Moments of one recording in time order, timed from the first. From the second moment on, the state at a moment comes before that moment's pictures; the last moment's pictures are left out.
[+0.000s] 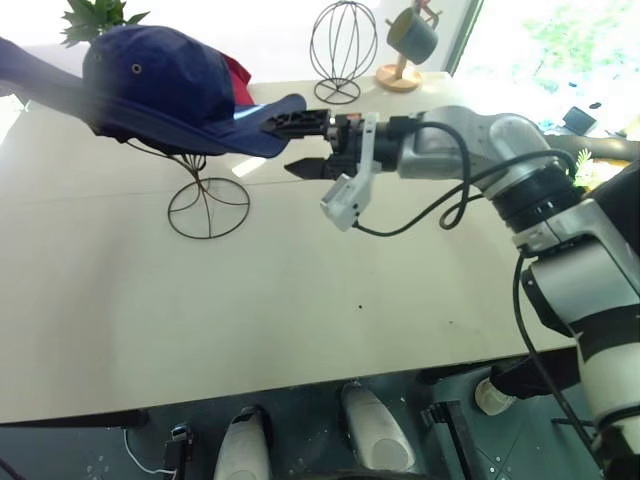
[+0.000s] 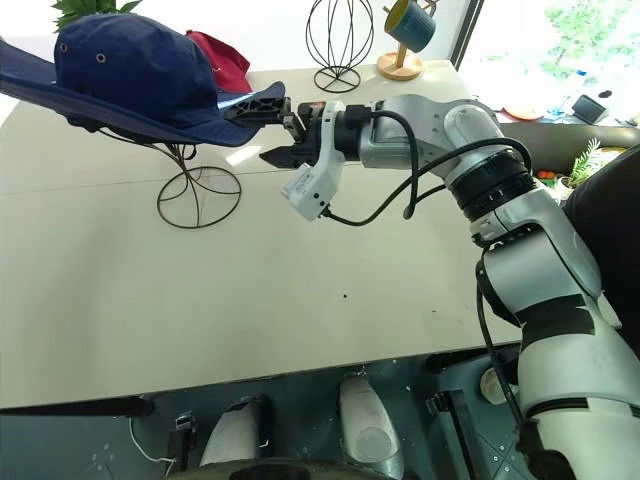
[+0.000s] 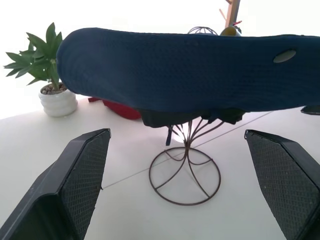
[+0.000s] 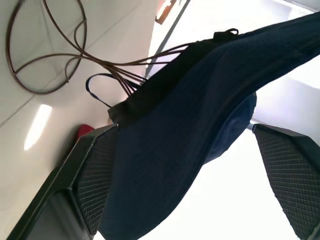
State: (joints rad) left arm -0.14 1.27 1.09 0.06 -0.72 0.95 -1.13; right arm -1.32 -0.63 0.60 0.59 -0.71 -0.98 0.23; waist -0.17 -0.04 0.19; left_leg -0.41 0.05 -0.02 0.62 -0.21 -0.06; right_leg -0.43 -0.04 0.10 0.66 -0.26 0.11
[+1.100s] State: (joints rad) left arm 0.63 2.25 0.94 0.74 -0.99 -0.25 -1.37; right arm -1.38 -1.00 0.09 0.39 0.49 0.43 1.59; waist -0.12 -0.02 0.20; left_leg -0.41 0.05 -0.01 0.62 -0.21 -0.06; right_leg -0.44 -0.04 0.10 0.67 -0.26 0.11
